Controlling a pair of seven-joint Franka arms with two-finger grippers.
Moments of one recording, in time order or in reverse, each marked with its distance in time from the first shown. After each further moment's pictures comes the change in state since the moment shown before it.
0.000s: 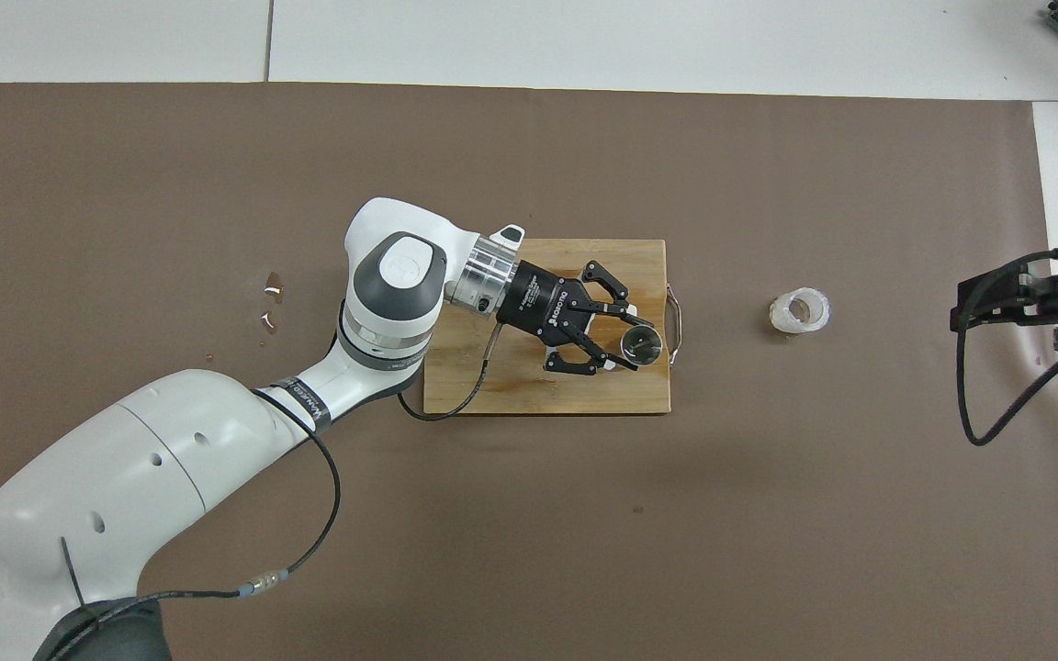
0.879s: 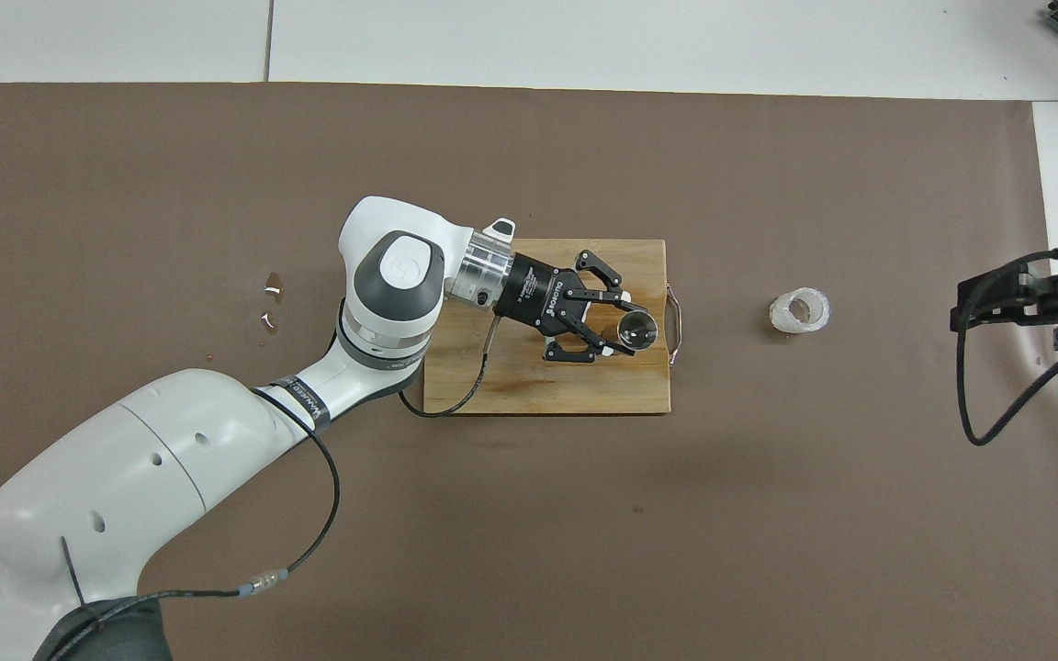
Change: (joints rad) left arm 0.000 0.001 0.000 0.001 0.012 0.080 -0.021; right arm 0.000 0.000 0.000 0.000 0.000 0.000 0.000
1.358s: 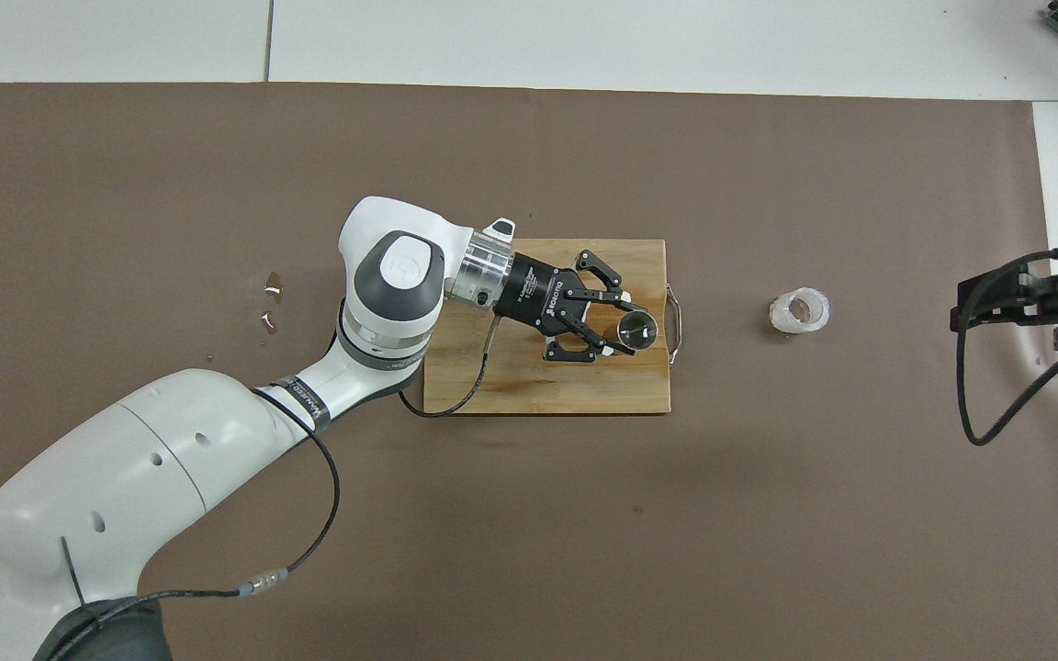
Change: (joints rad) left arm 0.000 0.000 0.000 0.000 0.001 0.004 0.000; right arm 0.000 0.000 0.000 0.000 0.000 0.000 0.000
